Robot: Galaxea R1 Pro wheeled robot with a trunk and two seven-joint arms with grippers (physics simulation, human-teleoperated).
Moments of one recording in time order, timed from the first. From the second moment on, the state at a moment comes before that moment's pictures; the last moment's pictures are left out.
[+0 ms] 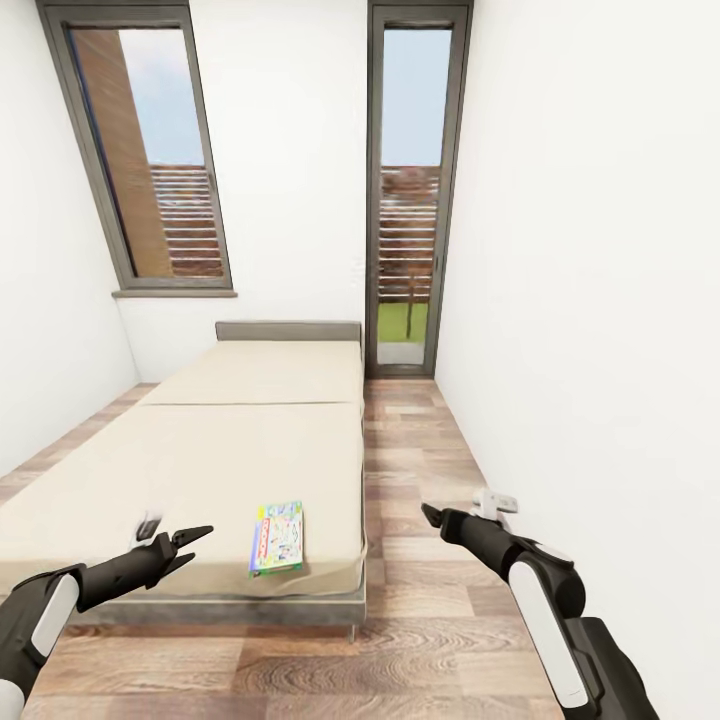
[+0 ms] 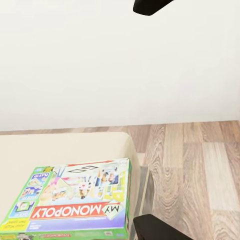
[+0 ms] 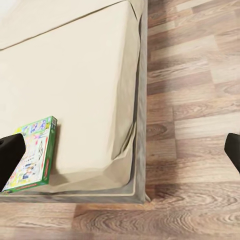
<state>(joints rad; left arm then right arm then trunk) -0.51 0.31 0.37 -0.74 0.35 0.83 -0.90 -0.30 0.00 0.07 -1.56 -0.46 0.73 -0.09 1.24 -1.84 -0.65</state>
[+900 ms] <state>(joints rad) -0.51 0.32 0.38 -0.74 0.35 0.83 -0.90 -0.30 -0.01 -0.10 -1.55 -0.80 0.72 0.29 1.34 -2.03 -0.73</state>
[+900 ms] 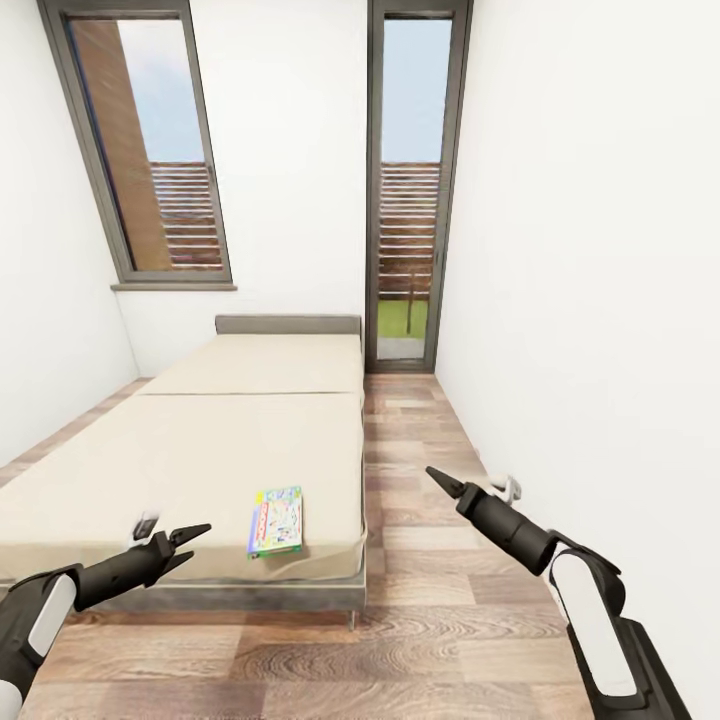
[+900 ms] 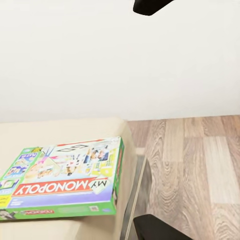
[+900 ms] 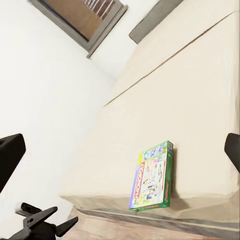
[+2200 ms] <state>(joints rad) -0.51 0.31 0.42 -0.74 0.41 0.83 -1.04 -0.30 0.03 -0.10 -1.47 -1.01 0.70 0.32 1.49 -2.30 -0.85</state>
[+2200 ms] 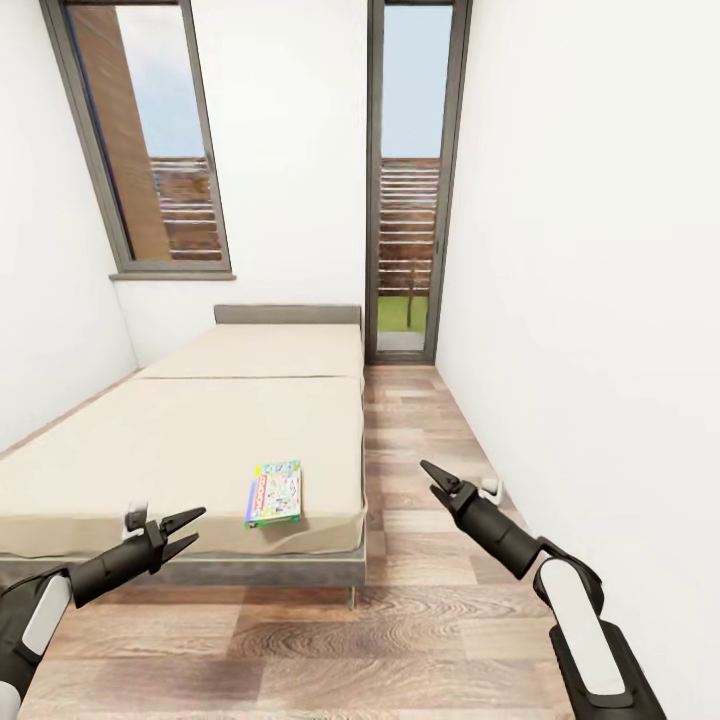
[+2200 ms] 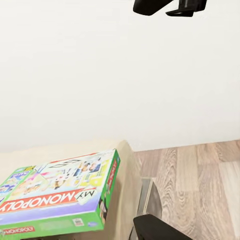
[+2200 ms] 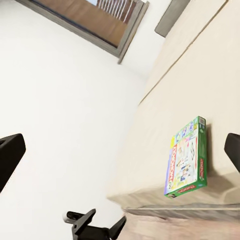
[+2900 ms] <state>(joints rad) -0.51 0.32 0.42 -0.74 0.41 0.84 -1.05 -0.30 0.05 -0.11 -1.38 -1.17 0.66 0.33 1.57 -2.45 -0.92</state>
